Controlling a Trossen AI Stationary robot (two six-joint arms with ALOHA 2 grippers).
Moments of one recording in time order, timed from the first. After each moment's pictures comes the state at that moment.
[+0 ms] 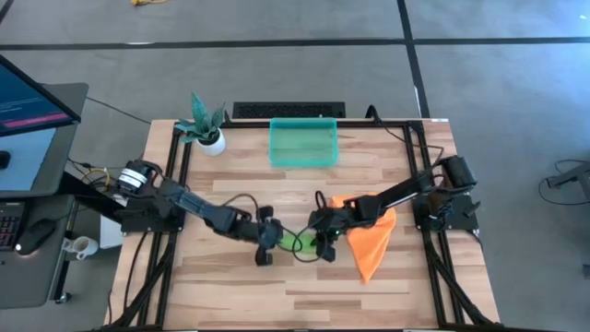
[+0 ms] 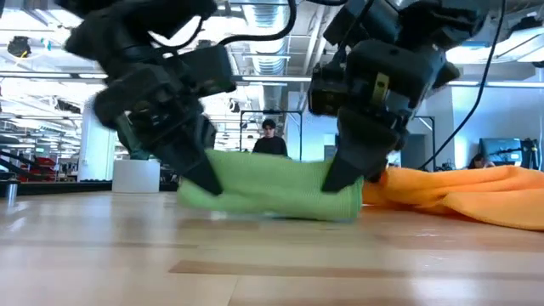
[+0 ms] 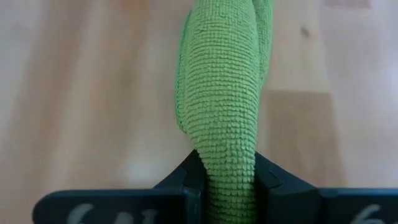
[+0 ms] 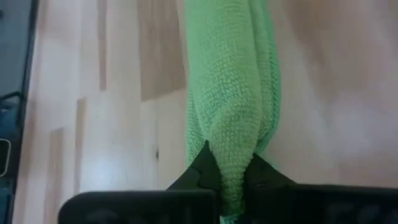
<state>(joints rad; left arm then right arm) -0.31 1.73 0.84 -0.04 -0.19 -0.28 0.22 1.80 0.88 0.04 -0.19 0.47</state>
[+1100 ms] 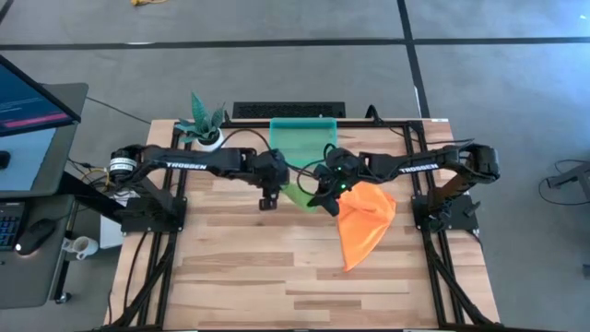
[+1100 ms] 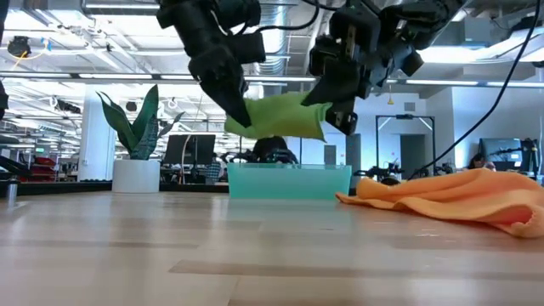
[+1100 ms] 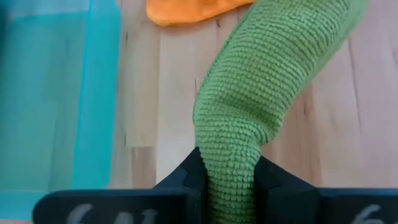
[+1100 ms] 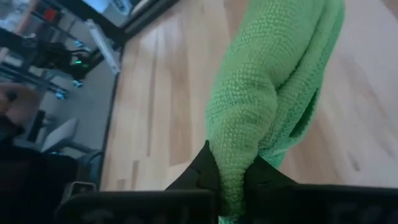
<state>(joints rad) 0.17 1.61 1.19 -0.58 -0.03 0.19 -0.15 1.56 0.88 0.00 -0.52 0.35</state>
